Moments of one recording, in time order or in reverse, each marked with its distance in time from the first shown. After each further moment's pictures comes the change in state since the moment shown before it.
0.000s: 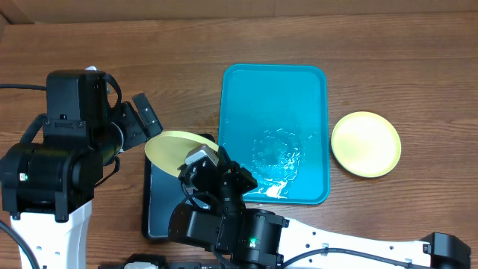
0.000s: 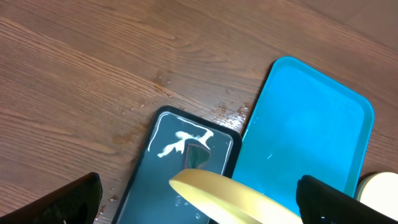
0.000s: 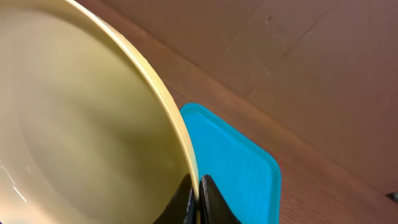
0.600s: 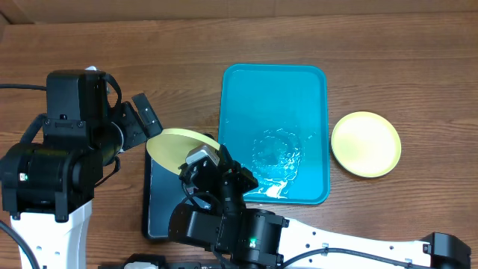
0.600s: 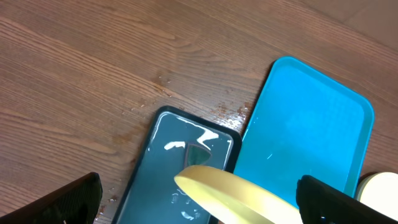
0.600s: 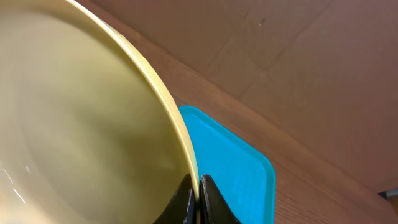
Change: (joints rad) left arm 0.000 0.000 0.000 0.000 0.000 0.000; right arm 0.000 0.000 0.000 0.000 0.023 0.000
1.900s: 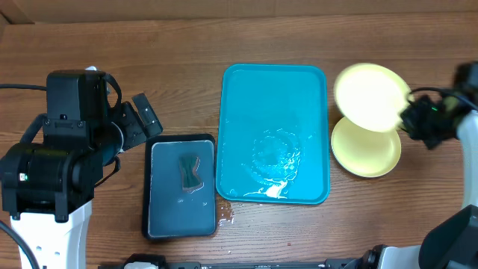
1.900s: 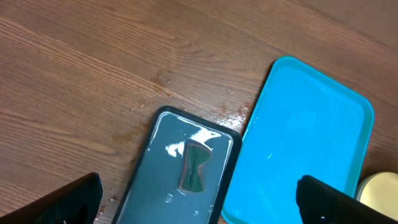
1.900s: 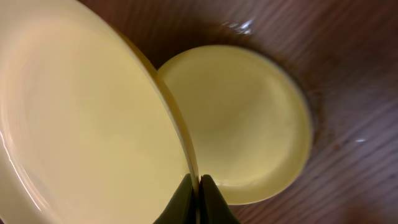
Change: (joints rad) left arm 0.000 0.000 0.000 0.000 0.000 0.000; right arm -1.749 0.009 -0.006 -0.425 -1.384 0.255
